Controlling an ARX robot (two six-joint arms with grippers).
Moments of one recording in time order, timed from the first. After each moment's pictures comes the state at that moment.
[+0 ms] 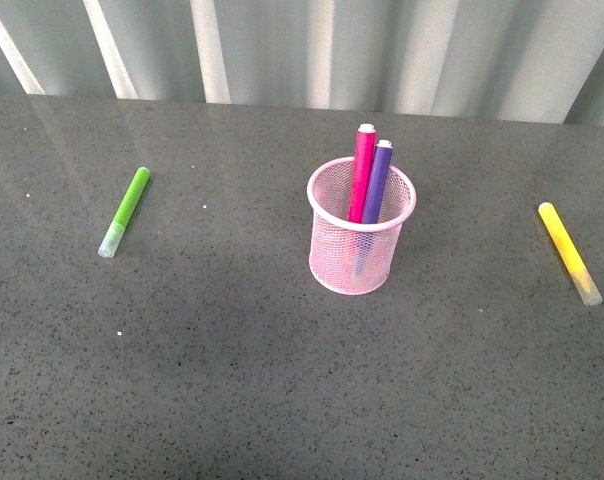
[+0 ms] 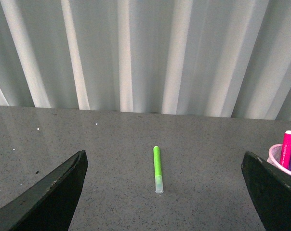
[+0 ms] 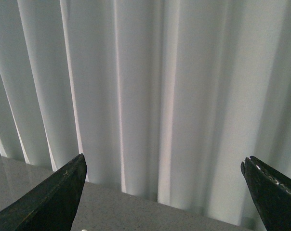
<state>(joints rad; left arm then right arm) 0.00 0.00 0.02 0.00 0.00 0.00 -0.12 0.72 0.44 0.52 -0.43 0.06</state>
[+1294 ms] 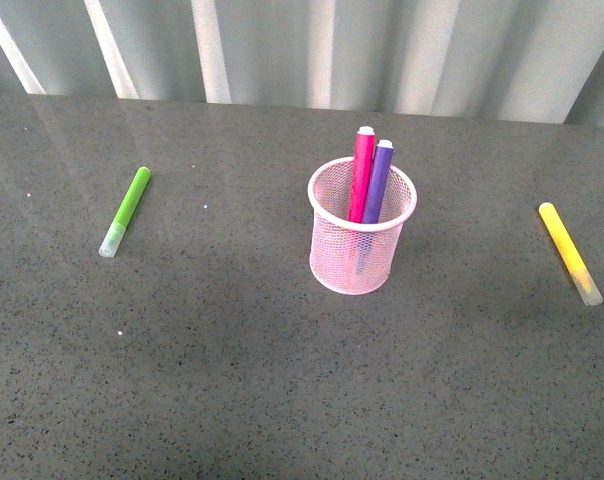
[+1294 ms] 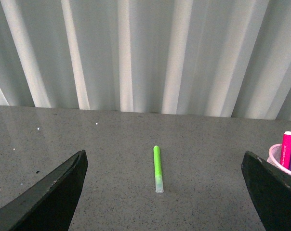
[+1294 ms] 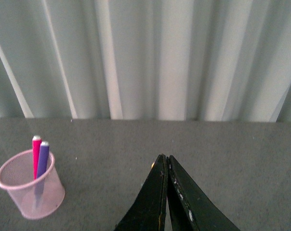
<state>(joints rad) 0.00 0.00 0.02 0.00 0.00 0.00 0.00 0.09 0.05 0.01 0.00 0.00</state>
